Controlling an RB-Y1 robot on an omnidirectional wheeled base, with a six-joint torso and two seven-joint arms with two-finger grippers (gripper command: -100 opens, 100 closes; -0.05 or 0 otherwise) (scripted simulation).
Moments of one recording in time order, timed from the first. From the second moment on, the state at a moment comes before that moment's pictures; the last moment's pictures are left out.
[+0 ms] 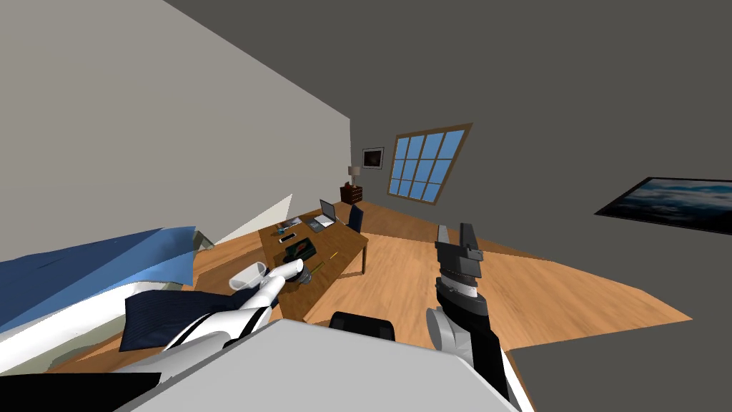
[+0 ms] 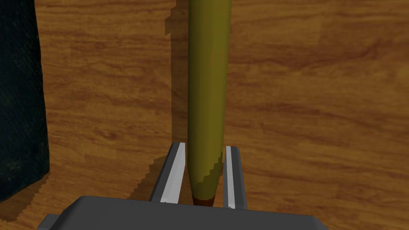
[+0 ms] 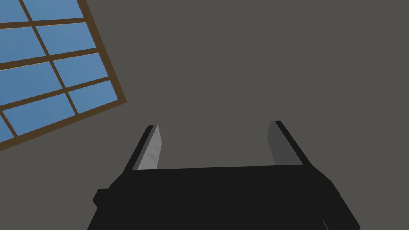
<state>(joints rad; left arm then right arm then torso) -0.26 0.37 0.28 -0.74 0.47 0.80 0.48 0.50 0.02 0.04 -2.31 0.04 -0.59 0.05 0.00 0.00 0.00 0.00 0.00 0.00</state>
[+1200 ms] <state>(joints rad) -0.26 0.48 0.33 -0.82 0.60 0.89 0.51 0.50 0.02 0.04 -2.31 0.04 -0.59 0.05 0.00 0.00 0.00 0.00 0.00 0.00</state>
